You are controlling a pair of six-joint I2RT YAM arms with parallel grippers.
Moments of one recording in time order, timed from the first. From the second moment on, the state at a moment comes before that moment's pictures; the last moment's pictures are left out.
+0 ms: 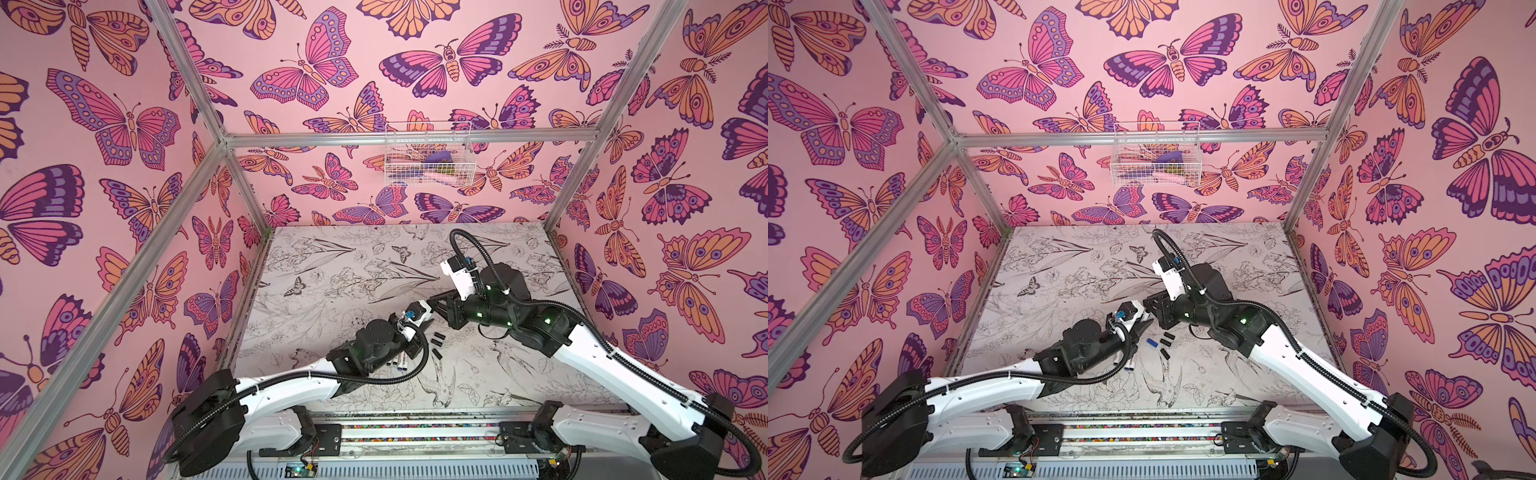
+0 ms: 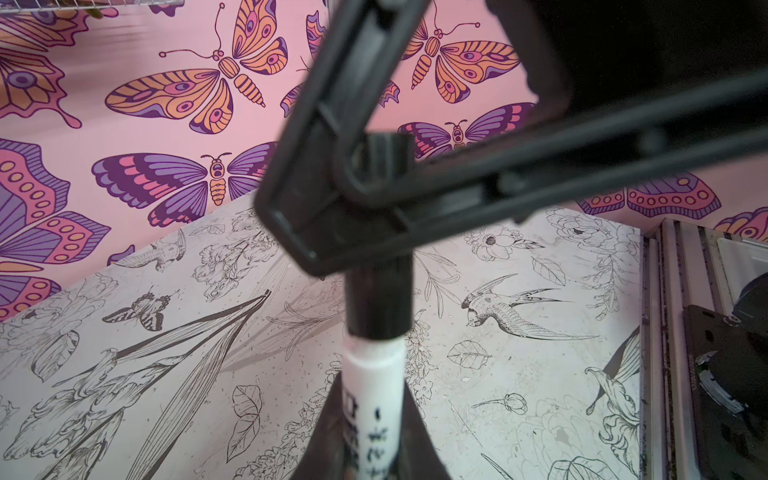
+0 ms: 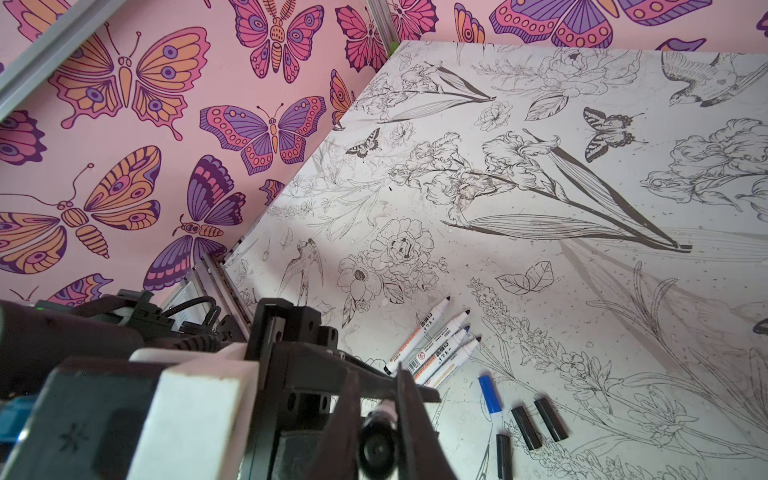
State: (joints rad) left arm -1.00 1.20 0.57 0.45 -0.10 0.04; right arm 0.79 1.13 1.11 -0.50 -0.22 0.37
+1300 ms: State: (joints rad) left arm -1.00 1.19 0.56 0.61 -0.10 0.04; right arm 0.80 1.10 1.07 -0.54 -0.21 0.39
